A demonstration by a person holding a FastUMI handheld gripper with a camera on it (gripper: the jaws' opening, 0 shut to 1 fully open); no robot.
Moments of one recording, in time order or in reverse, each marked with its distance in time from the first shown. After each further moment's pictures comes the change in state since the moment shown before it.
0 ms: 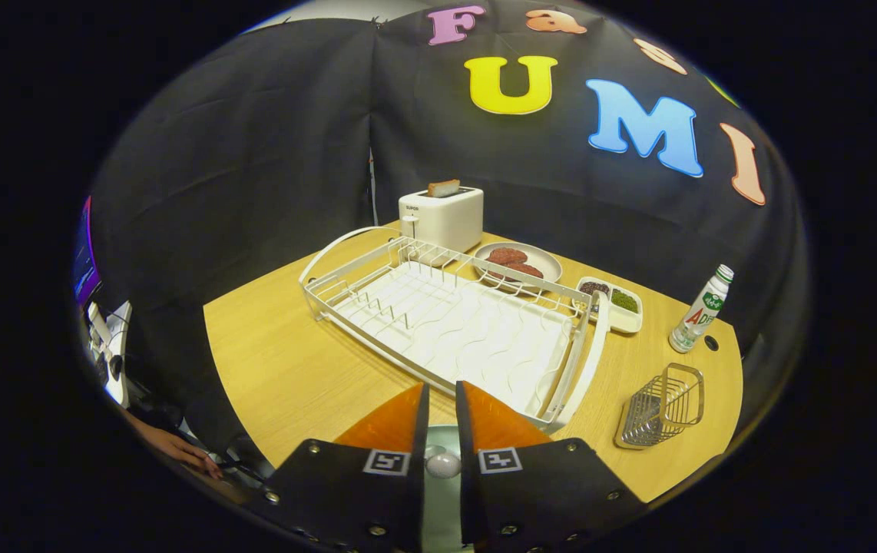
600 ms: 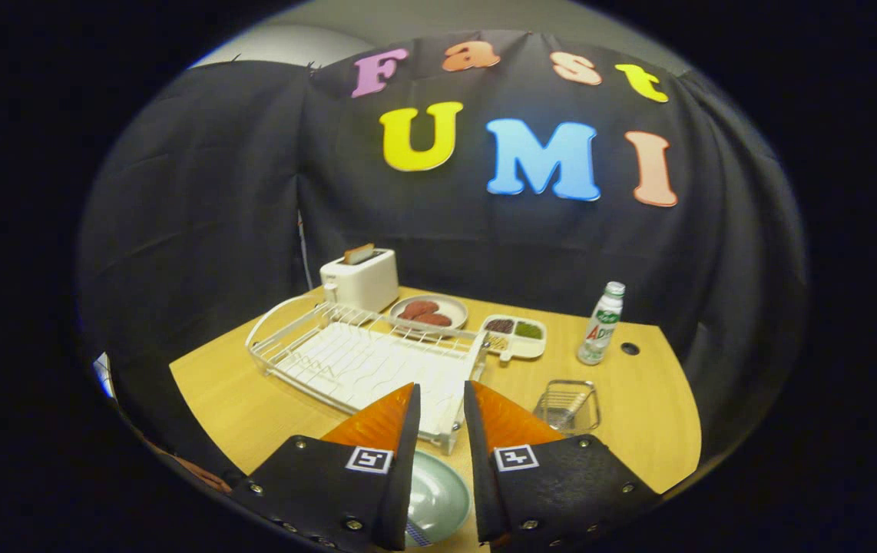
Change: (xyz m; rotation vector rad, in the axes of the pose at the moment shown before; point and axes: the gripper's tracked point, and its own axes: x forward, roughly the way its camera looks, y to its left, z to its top) arm -0.111 -0.110 0.055 0.165 -0.256 -0.290
